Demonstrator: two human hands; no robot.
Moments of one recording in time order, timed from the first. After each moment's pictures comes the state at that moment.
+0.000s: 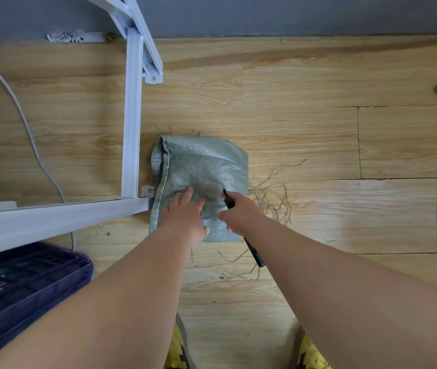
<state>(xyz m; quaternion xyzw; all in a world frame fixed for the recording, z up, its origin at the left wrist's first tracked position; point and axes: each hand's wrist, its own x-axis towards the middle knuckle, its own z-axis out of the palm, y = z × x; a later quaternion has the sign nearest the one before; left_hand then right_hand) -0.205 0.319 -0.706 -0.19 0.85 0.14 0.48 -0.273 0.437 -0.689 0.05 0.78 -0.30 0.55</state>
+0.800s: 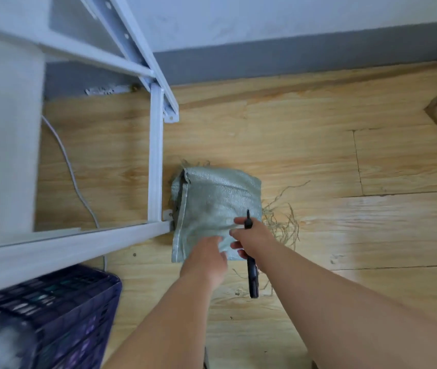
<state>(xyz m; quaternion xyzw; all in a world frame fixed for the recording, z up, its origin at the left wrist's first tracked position) -0.184 0.350 -0.629 -0.34 0.79 0.34 0.39 -0.263 0.441 -0.647 0.25 0.68 -0.44 0.53</state>
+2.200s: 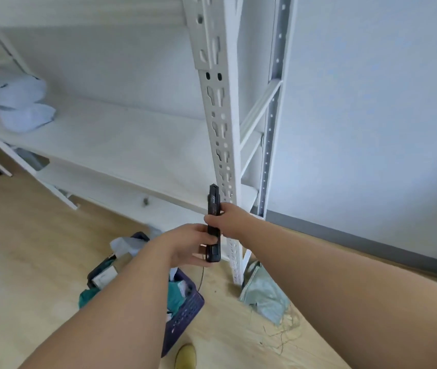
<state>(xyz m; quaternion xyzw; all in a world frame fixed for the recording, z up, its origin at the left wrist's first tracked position) 0.014 0.277 0.044 -0.44 0.57 0.69 0.09 -0.111 0.343 0.042 -0.30 0.74 -0.38 0.46</state>
